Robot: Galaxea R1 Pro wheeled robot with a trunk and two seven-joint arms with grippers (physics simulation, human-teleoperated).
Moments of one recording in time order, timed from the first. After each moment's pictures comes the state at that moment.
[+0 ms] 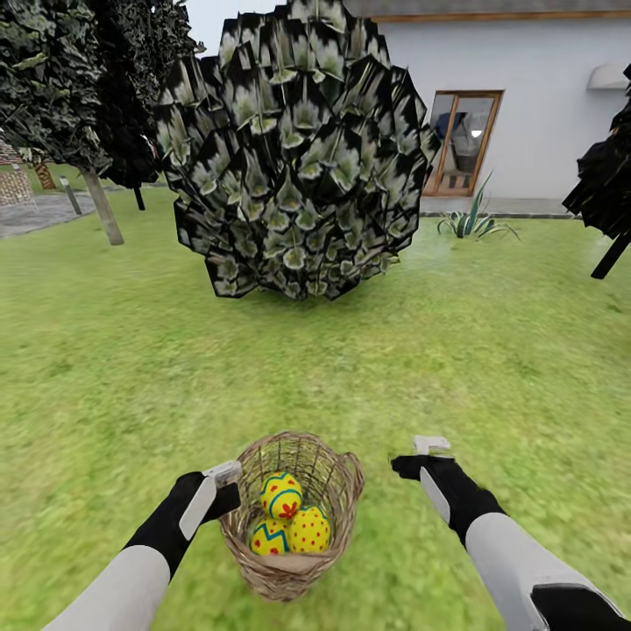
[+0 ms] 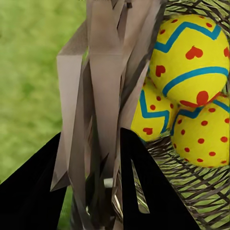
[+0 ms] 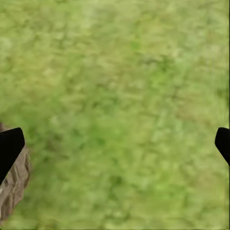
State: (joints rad) left arm -0.65 -0.05 0.05 -0.61 0.41 0.65 0.30; right arm -0.77 -0.01 0.02 -0.45 -0.08 0.38 -0.09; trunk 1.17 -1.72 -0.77
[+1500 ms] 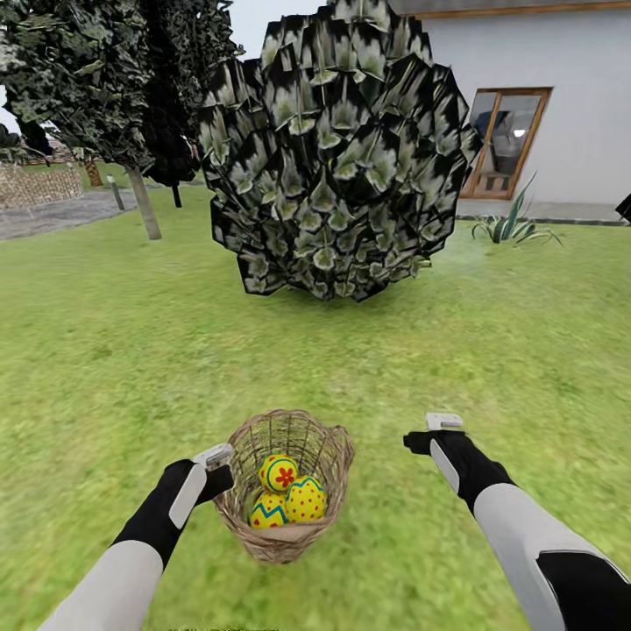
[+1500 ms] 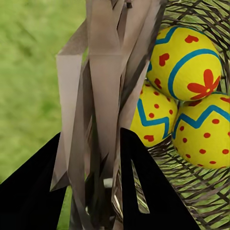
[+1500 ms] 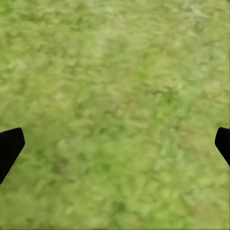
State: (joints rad) left arm -0.65 -0.03 0.10 -0.71 0.43 0.65 0.30; right arm -0.87 -0.05 0.02 -0.44 -0.09 0.42 -0.10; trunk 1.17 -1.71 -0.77
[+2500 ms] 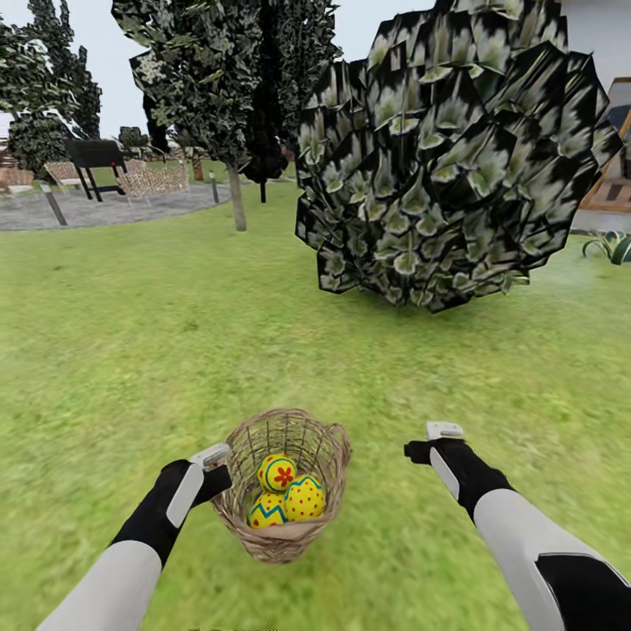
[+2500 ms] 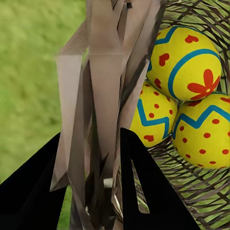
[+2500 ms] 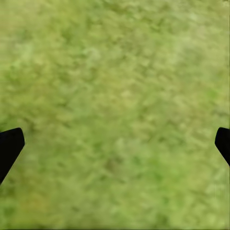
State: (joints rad) left arm -0.65 -0.03 0.13 -0.71 0.43 0.66 0.30; right arm -0.86 -0.05 0.02 -0.40 -0.09 0.42 -0.11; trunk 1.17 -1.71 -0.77
